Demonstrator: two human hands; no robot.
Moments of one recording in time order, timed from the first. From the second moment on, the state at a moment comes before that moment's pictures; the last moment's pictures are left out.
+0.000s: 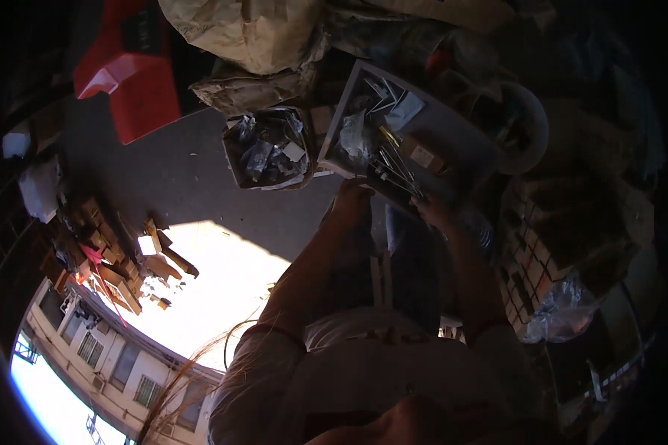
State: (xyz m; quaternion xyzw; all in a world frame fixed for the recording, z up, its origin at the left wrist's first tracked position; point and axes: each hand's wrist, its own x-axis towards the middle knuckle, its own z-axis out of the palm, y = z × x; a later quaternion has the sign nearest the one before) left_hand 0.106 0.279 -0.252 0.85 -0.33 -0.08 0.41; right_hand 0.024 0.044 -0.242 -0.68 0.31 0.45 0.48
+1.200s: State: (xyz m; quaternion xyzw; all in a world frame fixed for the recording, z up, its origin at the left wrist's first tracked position) left_hand 0.069 0.126 -0.325 0.44 0.73 -0.36 0.39; right_hand -0.018 0.009 -0.167 -0.25 0.44 0.40 0.77
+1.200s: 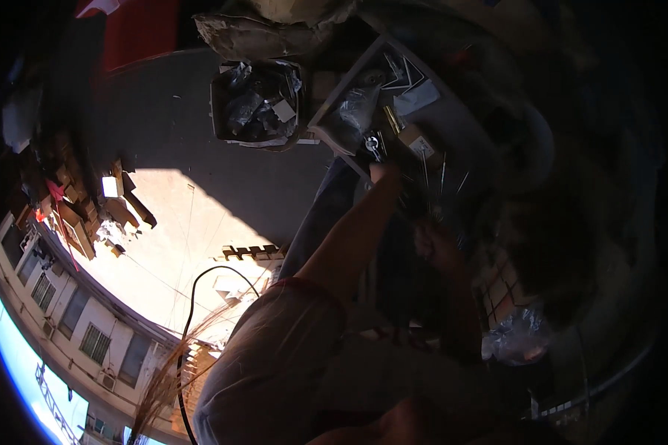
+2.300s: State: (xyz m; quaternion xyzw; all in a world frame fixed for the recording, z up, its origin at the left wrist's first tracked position) left_hand 0.043 0.175 -0.190 0.32 0.38 -0.38 0.78; right_hand 0.036 0.065 -0.137 -0.80 0.10 0.44 0.40
